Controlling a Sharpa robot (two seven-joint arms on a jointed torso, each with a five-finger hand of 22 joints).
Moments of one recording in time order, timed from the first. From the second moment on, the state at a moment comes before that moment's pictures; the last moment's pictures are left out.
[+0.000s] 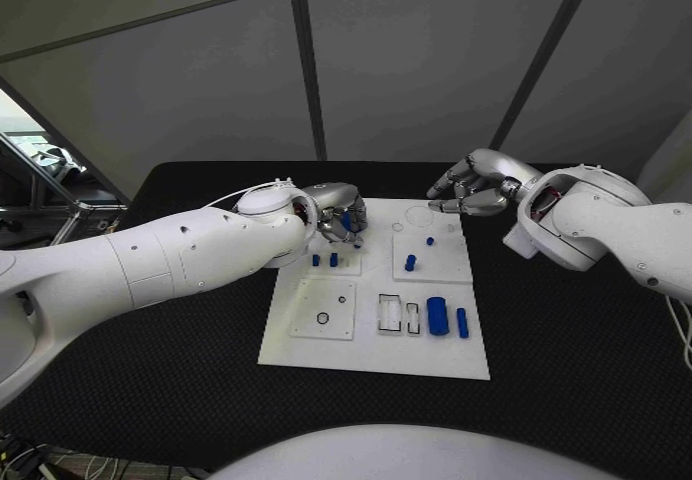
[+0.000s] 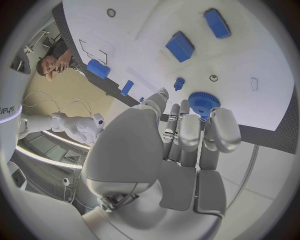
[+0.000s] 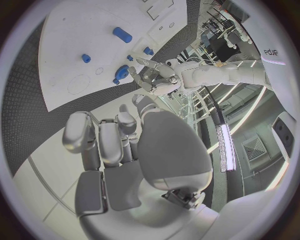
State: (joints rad) left arm 1.19 -0.56 -0.05 1.24 -1.40 -0.16 -0.09; left_hand 1.47 -0.18 0.29 0.15 0.08 0.92 0.15 0.30 0.09 0.97 0.09 0.38 0.14 1.42 0.01 1.24 1.03 0.09 1.41 0.11 1.15 1.31; right arm 1.26 -0.85 0.00 1.51 -1.11 -0.23 -0.08; right_hand 1.38 -0.07 0.11 0.18 0.50 0.98 0.15 0.15 0.07 1.28 0.06 1.09 1.12 1.46 -0.01 1.29 1.21 0.07 1.30 0.09 1.31 1.19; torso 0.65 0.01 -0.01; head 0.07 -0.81
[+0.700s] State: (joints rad) left arm 1.19 -0.53 -0.06 1.20 -1.43 -0.09 -0.10; left_hand 1.49 -0.17 0.35 0.12 0.08 0.97 0.14 0.27 0.08 1.02 0.09 0.34 0.11 1.45 0.00 1.28 1.05 0.09 1.43 0.10 1.20 1.31; right arm 1.26 -0.84 0.00 1.51 -1.11 -0.23 -0.08; right_hand 1.38 -0.07 0.11 0.18 0.50 0.98 0.15 0.15 0.07 1.28 0.06 1.09 1.12 1.46 -0.01 1.29 1.21 0.07 1.30 0.09 1.31 1.19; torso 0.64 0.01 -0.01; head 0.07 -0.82
